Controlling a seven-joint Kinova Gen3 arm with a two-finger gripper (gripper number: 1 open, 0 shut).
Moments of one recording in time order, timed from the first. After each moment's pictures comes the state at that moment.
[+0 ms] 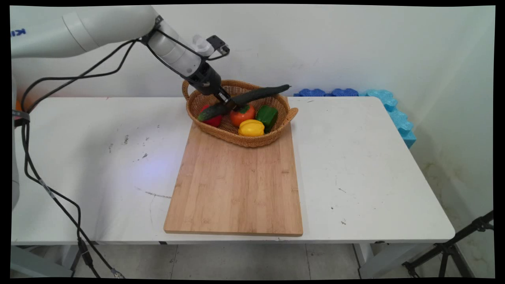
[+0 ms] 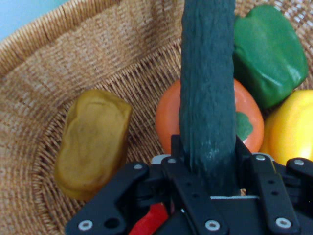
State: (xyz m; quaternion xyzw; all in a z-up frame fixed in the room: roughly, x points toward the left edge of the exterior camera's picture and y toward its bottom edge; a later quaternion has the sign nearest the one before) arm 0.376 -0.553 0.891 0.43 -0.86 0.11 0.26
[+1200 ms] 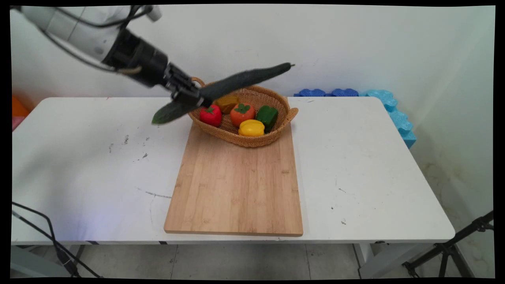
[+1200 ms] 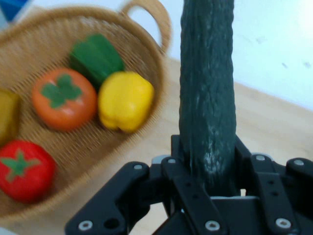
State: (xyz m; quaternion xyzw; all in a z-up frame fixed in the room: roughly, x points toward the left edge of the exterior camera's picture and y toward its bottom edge) arm 0.405 -0.360 1.018 0.36 -0.86 0.09 0.35
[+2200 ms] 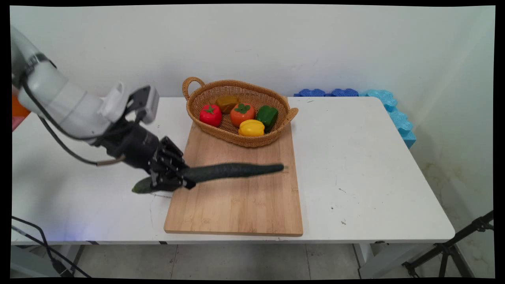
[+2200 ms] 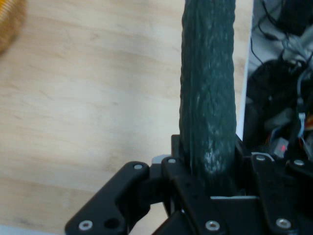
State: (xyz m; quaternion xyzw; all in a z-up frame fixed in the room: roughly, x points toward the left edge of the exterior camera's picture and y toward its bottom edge) arm 0.382 -0.275 0.925 0.27 -0.92 0.03 0.29
